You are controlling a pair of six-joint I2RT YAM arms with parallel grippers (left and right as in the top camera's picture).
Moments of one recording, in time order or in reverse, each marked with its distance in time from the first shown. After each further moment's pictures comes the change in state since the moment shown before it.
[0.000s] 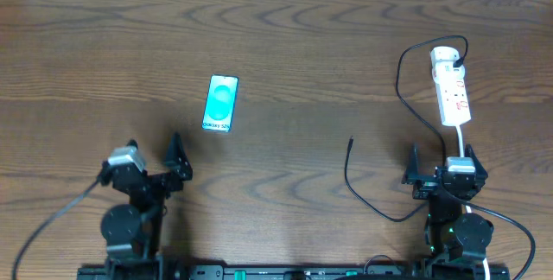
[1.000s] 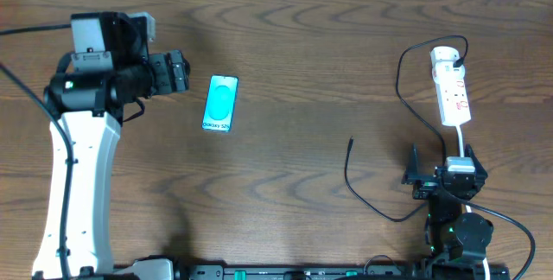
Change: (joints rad) left arm -0.013 1.229 1.224 -0.848 0.158 0.233; right arm 0.000 0.005 0.000 0.000 -0.001 0.000
